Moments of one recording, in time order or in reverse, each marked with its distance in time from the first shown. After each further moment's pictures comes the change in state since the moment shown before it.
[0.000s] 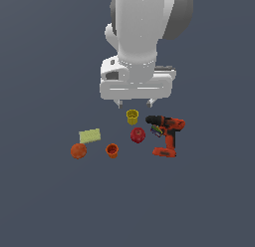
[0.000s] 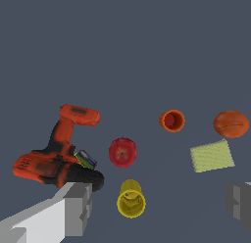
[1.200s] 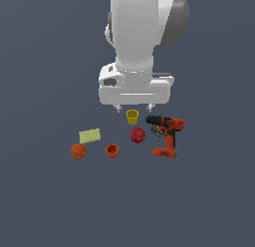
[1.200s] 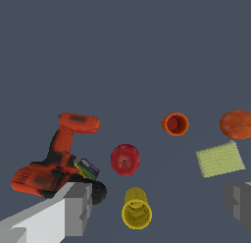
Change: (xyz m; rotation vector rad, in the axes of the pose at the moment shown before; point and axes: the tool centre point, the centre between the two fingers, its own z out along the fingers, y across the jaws) arm 0.009 0.003 0.014 0.025 0.019 0.049
